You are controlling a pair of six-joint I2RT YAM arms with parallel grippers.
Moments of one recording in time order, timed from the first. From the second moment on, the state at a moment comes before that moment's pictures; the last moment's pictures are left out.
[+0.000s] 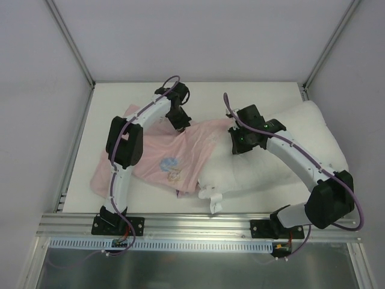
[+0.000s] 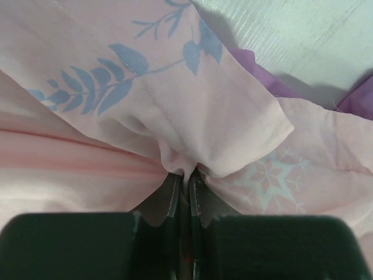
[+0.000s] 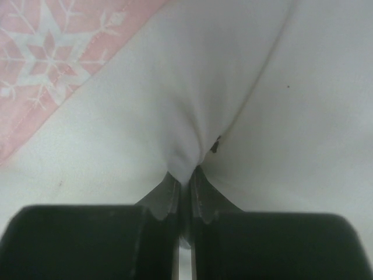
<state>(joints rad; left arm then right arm) -0.46 2.20 1.91 -1.01 0.15 -1.03 0.51 1.41 1.18 -0.83 -0.06 0.10</state>
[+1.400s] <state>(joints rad) 0.29 1.57 1.73 -1.05 0.09 -0.79 0.12 1.17 1.07 -0.75 -0.06 0.42</state>
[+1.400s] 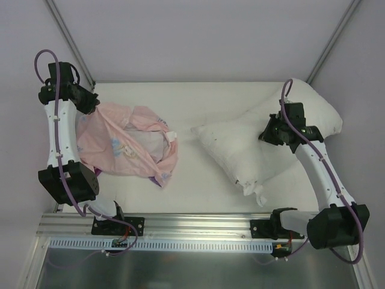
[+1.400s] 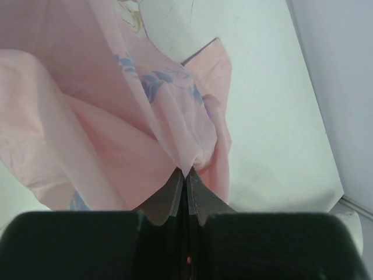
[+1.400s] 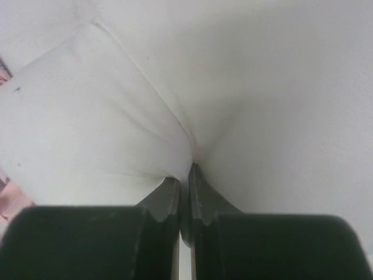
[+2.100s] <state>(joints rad) 0.05 1.40 1.74 -1.08 0.10 -0.57 0.21 1.91 2.06 -0.82 -0.09 0.49</state>
